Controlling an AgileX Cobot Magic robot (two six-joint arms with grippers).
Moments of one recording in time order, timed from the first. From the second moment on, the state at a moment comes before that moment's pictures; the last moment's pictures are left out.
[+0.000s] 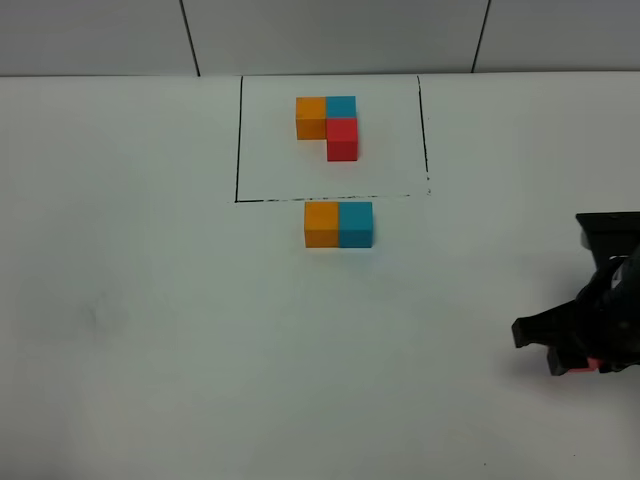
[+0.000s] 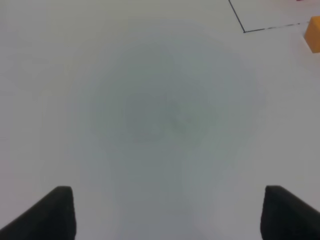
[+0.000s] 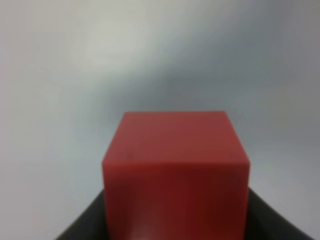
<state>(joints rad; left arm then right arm) -0.02 -0.01 -0.51 -0.08 1.06 0.13 0.31 1.51 -0.70 0.00 0.77 0.24</state>
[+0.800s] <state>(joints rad) -0.02 -0.01 -0.51 -0.08 1.06 0.13 0.65 1.77 -1.04 -0.12 0.83 0.77</state>
